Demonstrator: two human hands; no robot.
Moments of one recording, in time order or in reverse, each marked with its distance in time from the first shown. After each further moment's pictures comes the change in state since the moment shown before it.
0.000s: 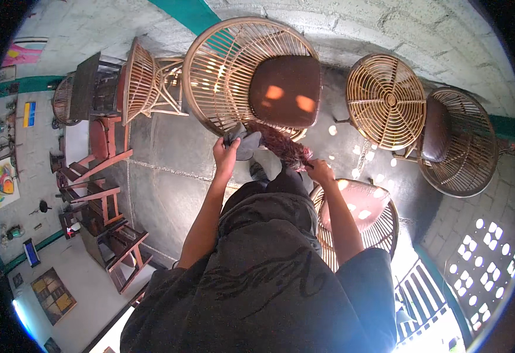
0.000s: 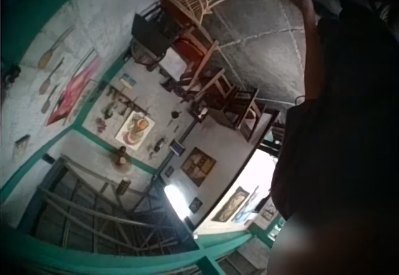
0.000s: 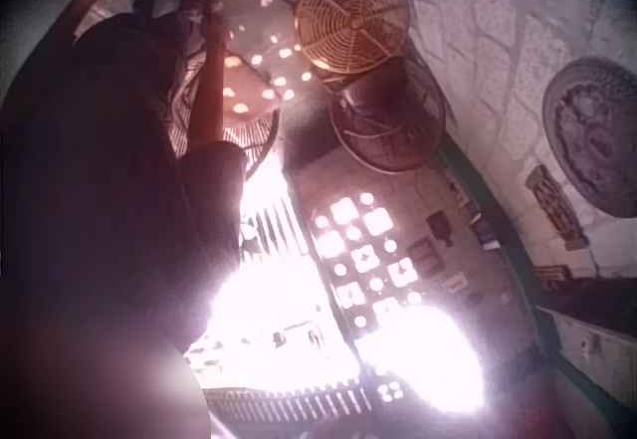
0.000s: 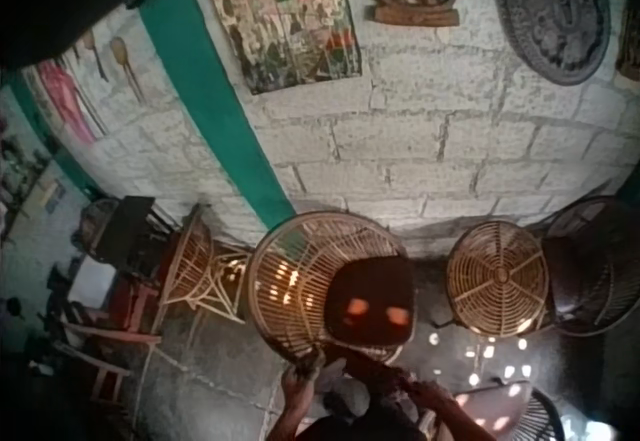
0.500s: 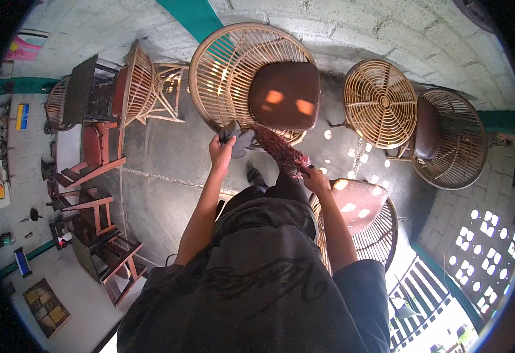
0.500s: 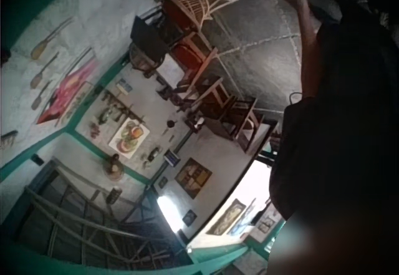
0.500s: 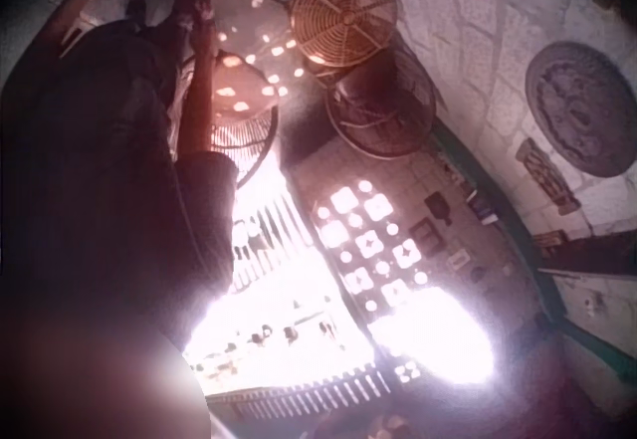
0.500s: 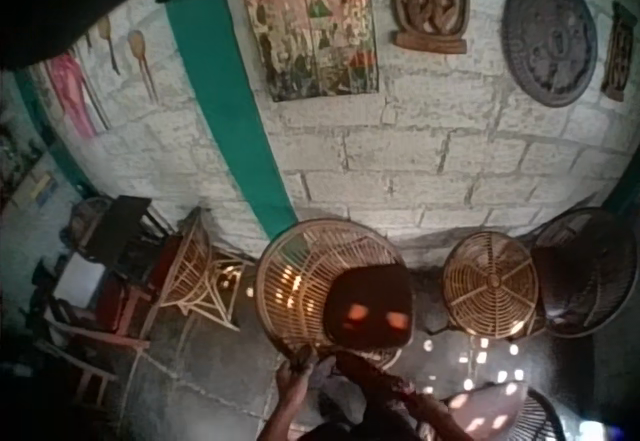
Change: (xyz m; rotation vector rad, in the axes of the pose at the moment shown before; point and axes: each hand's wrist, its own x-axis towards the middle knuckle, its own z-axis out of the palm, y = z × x) left_hand 0.018 0.009 -0.041 -0.035 -0.075 -0.020; right_hand -0.026 -0.019 0.048 -0.035 0.114 0.114
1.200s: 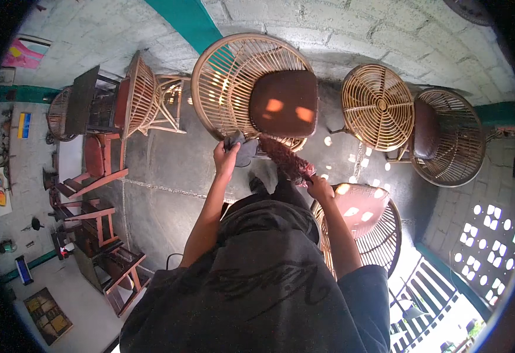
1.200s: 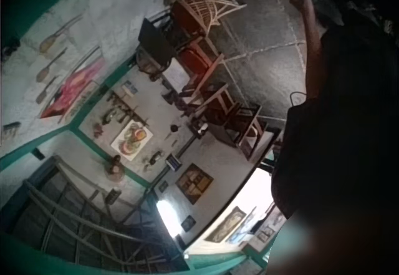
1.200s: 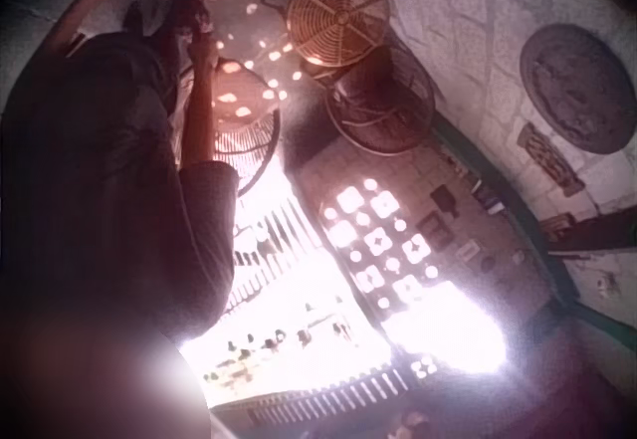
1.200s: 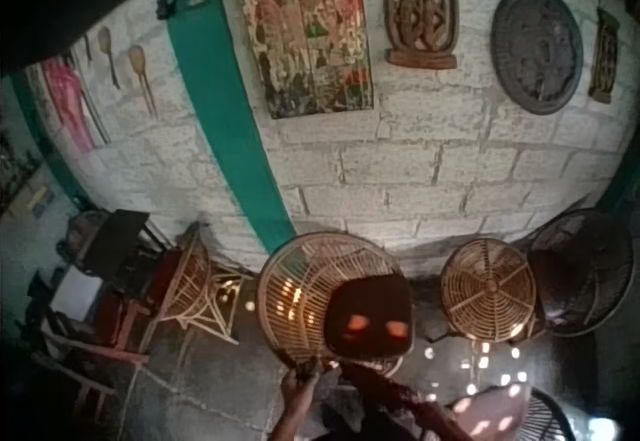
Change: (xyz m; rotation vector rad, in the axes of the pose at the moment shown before) left_hand 0.003 -0.007 0.000 0.051 -0.034 0.013; right_hand -0.025 -0.012 -0.006 -0.053 0.088 0.045
